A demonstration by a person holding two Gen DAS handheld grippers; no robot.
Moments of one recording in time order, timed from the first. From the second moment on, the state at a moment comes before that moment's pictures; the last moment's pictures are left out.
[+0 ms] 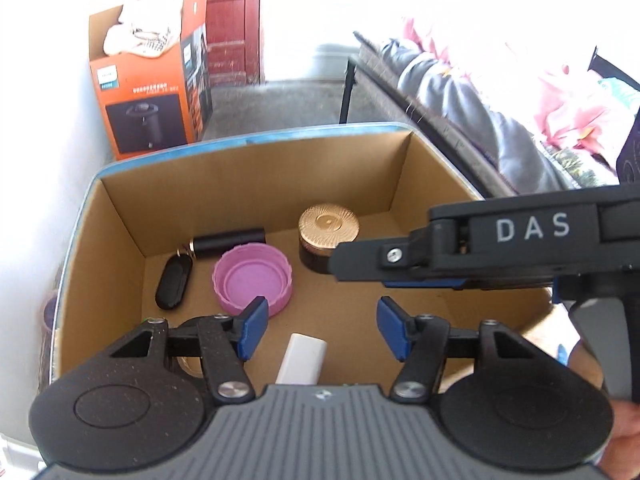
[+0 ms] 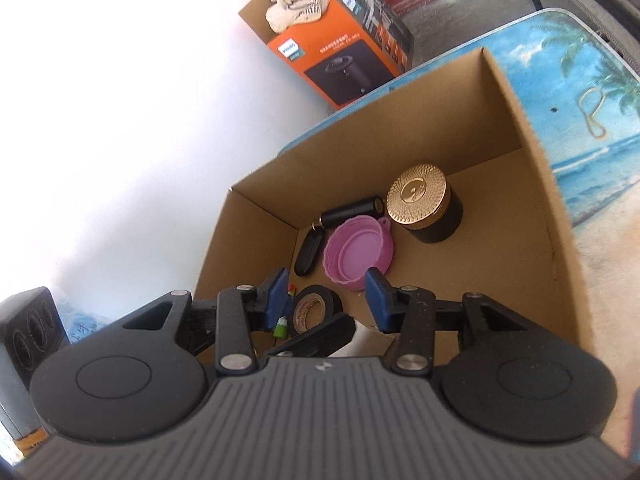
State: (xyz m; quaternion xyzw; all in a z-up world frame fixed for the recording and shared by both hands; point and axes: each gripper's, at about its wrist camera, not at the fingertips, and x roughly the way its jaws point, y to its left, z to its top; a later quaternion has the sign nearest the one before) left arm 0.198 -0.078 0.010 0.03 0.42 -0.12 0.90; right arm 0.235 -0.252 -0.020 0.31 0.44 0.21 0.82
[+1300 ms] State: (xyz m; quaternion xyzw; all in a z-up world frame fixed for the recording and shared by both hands) left arm 0.053 0.006 -0.062 0.07 0.35 -0.07 0.93; right arm 0.129 -0.109 -0.014 0.15 0.42 0.29 0.85
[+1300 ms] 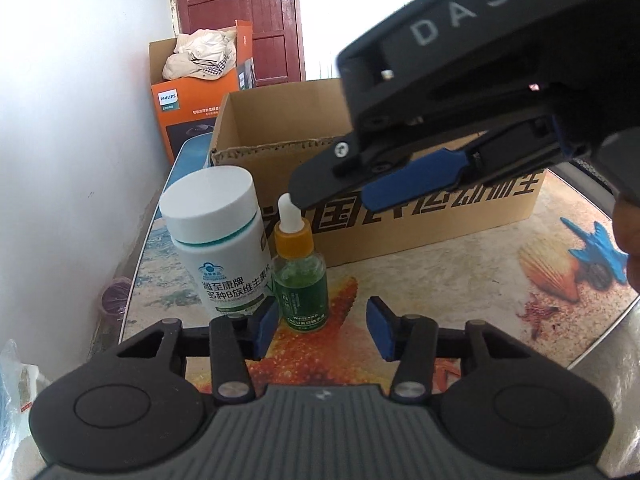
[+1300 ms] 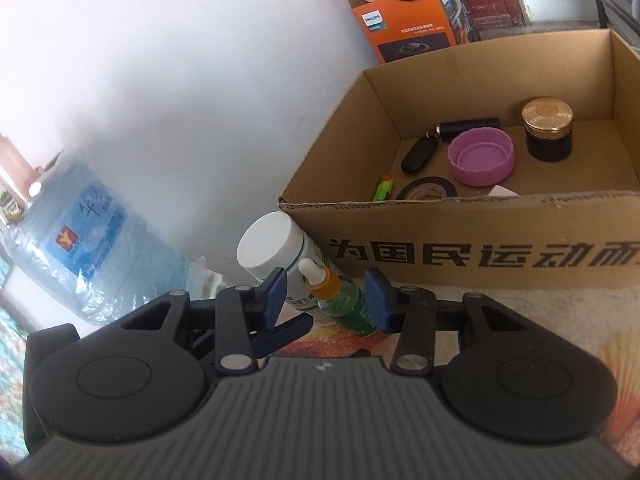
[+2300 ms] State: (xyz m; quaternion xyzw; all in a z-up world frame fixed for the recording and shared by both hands) left arm 0.068 -0.015 -0.070 0.05 0.37 -0.12 0.92; right arm 0.141 -0.123 -0.026 0.12 0.43 0.27 0.85
